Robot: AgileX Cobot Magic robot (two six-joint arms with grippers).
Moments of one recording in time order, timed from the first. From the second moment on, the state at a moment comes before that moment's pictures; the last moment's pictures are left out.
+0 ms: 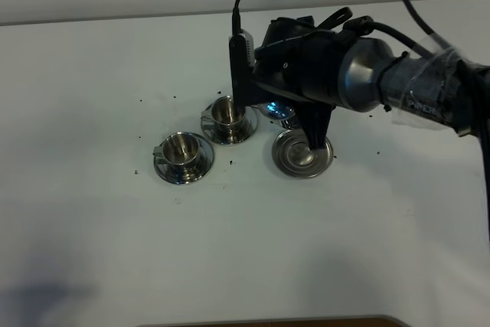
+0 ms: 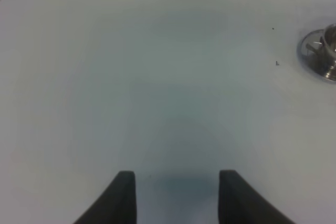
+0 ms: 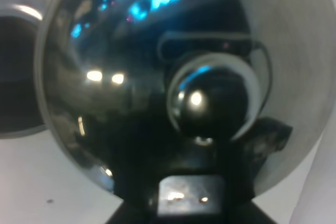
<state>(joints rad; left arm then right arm) 0.06 0.00 -0.46 0.09 1.07 -0.09 0.90 2.11 -1.58 -0.71 0.95 -0.43</state>
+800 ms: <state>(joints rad) 0.06 0.00 -0.46 0.09 1.07 -0.09 0.93 2.17 -1.65 -0.82 1.03 -0.45</state>
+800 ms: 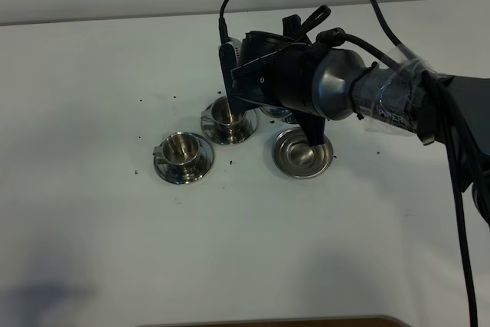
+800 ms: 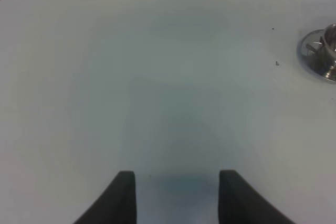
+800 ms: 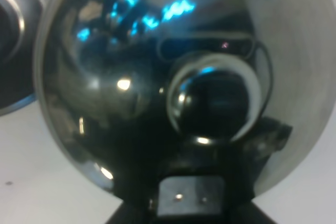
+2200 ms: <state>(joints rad) 0.06 0.00 -0.46 0.09 1.07 -0.09 0.95 2.17 -1.65 -1.00 1.02 -0.53</state>
